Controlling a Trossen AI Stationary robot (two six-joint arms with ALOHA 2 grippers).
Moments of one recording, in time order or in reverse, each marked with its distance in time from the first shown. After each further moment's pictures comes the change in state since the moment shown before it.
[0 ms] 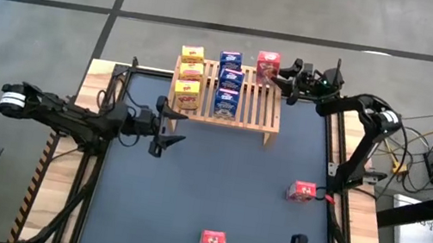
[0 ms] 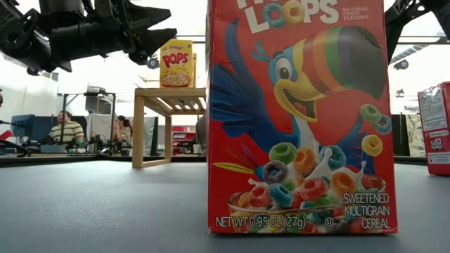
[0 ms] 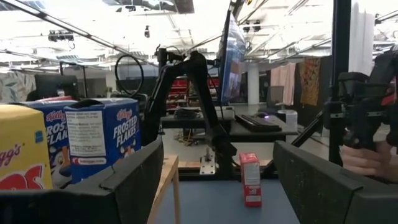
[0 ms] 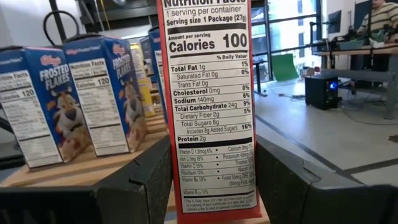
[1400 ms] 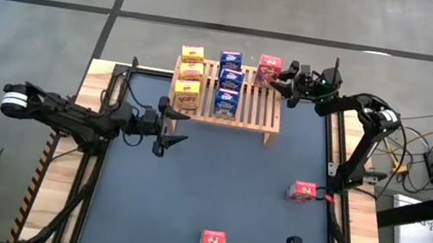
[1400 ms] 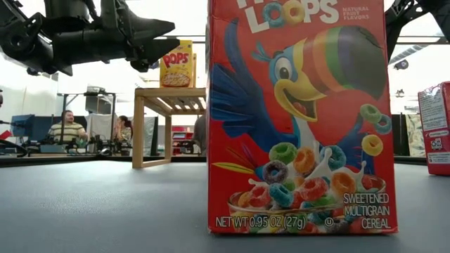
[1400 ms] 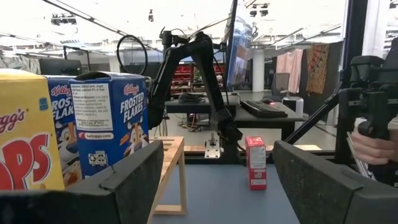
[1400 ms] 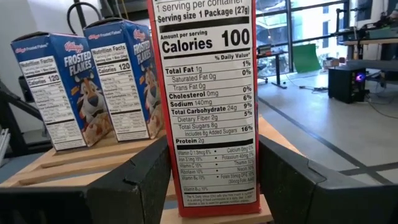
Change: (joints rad) left arm 0.021 0.029 0.000 -0.035 -0.002 -0.005; right arm 0.005 0.014 0.007 -0.023 -0.087 -0.008
